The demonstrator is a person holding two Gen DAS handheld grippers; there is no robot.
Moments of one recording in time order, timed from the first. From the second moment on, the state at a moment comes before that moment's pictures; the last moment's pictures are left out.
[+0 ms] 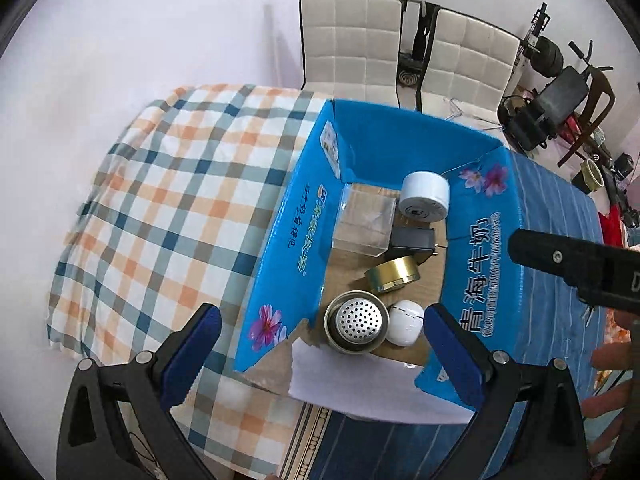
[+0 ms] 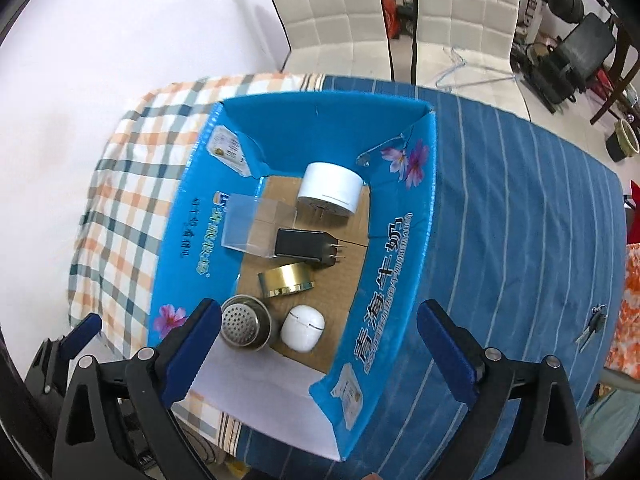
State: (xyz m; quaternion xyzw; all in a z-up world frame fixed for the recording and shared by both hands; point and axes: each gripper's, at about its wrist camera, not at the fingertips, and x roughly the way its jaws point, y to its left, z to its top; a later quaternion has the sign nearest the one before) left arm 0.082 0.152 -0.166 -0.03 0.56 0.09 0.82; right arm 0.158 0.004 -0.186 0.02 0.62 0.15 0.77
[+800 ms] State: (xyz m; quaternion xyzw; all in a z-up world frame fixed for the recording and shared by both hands) left arm 0.089 0.029 -0.111 0.02 0.52 -0.01 0.85; right arm 0.099 -0.144 -0.121 0.14 0.57 0.13 0.80
